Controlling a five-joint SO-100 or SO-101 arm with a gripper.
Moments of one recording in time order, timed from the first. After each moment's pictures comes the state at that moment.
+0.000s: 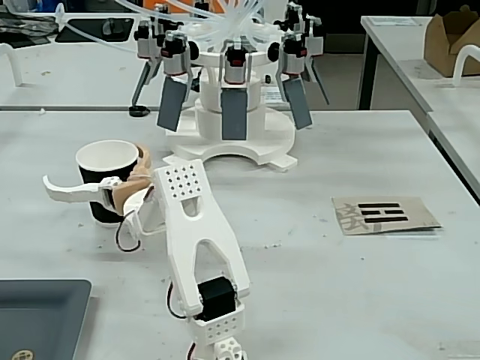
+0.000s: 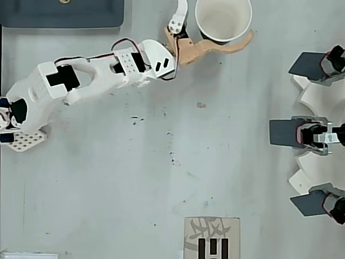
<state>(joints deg) -29.6 49.9 96.0 -57.7 -91.3</state>
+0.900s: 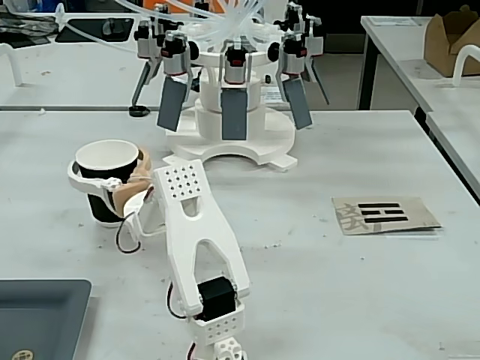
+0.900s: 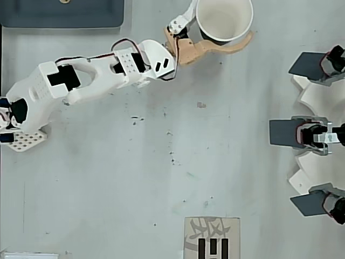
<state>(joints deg) -29.6 49.3 96.0 -57.7 -91.2</state>
